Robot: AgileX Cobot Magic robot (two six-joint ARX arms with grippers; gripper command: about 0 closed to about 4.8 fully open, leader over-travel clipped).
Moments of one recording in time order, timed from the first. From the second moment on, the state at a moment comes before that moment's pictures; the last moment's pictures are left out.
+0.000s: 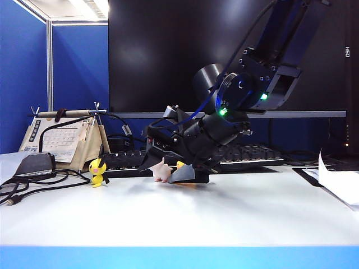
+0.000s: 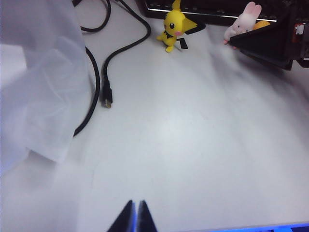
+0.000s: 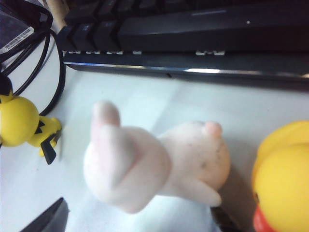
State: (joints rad) left arm -0.77 0.01 0.12 -0.59 -0.45 -0.51; right arm 0.57 2.10 1.20 0.35 -0.28 0.36
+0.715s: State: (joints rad) left arm -0.77 0.01 0.12 -0.59 -0.45 -0.51; right arm 0.53 2.14 1.35 0.25 -0.26 0.37
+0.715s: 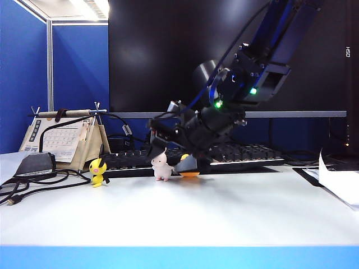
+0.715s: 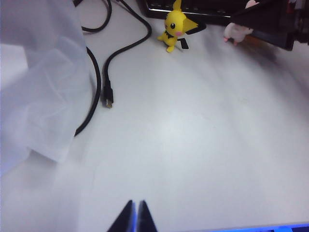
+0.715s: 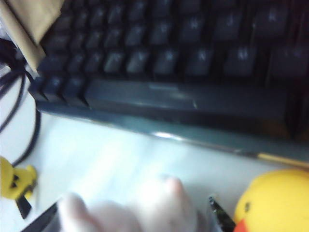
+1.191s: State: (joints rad) left arm -0.77 0.01 0.12 -0.59 -0.45 -0.51; right arm 0.54 2.18 1.37 0.24 -0.27 0.37
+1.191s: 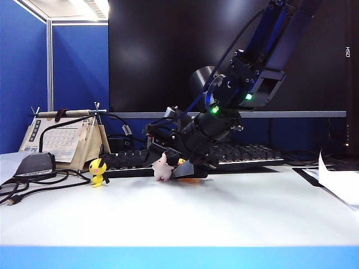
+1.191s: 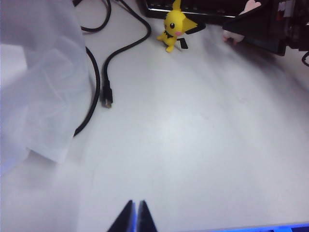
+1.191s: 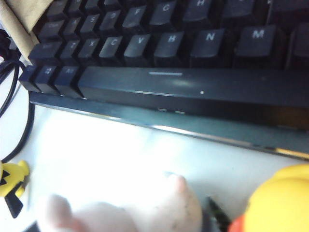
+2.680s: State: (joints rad) left arm -0.77 0.01 0.12 -0.59 -0.45 -0.51; right arm 0.55 2.26 1.45 0.27 -0.26 0.41
